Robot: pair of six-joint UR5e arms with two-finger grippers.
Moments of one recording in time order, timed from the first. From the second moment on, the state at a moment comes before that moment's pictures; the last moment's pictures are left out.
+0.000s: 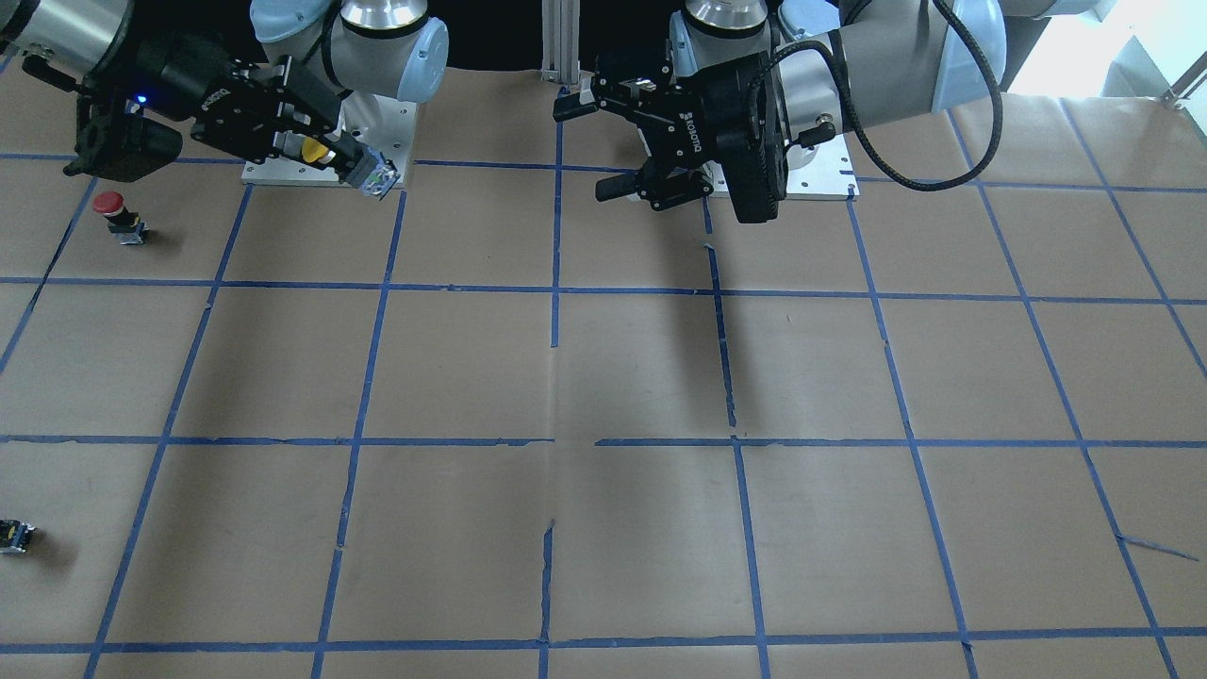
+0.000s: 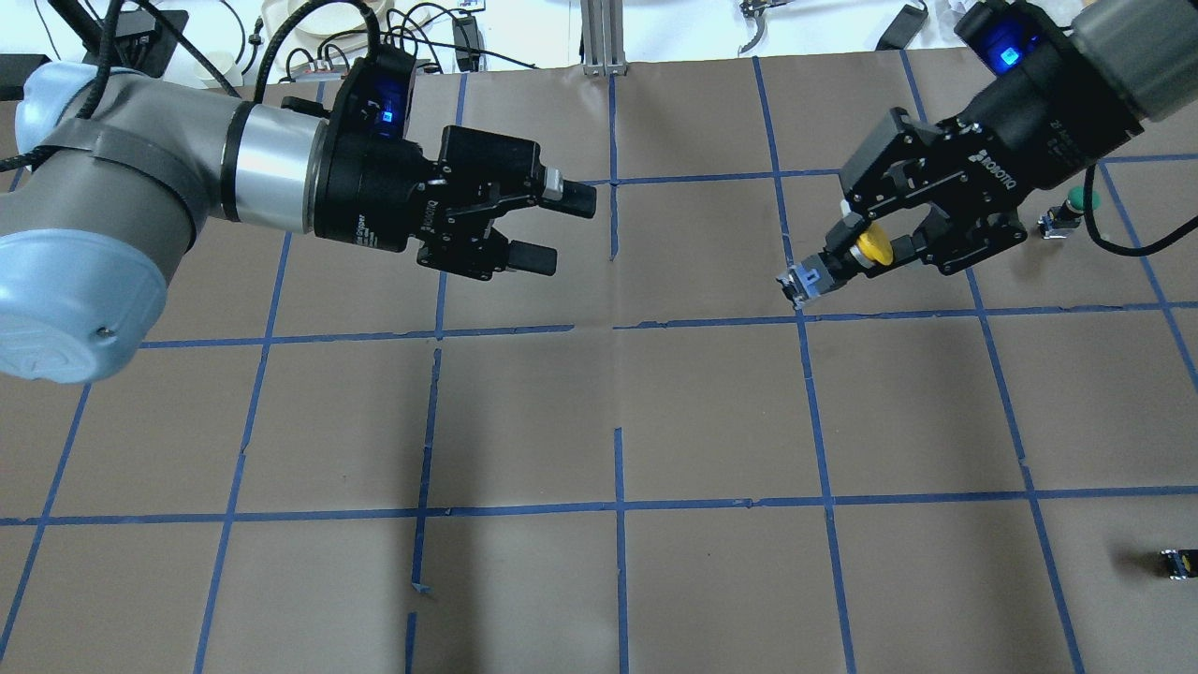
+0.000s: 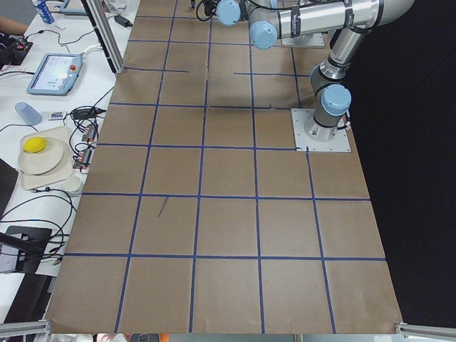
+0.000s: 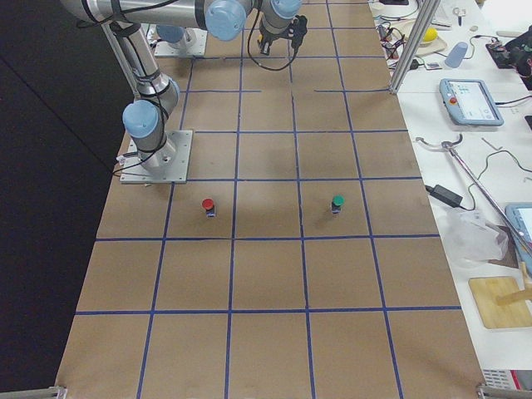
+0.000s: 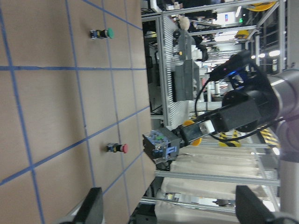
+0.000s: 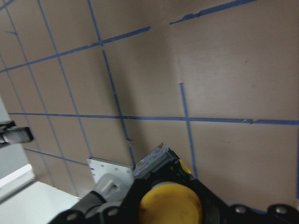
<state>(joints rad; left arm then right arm) -1.52 -1.49 -1.85 -1.57 0.50 0.28 1.33 -1.65 1.60 -1.18 -1.08 -0.28</state>
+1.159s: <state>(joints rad) -1.54 -1.53 -1.60 -1.57 1.47 0.04 1.07 -1.61 2.01 -1.87 -1.42 -1.38</state>
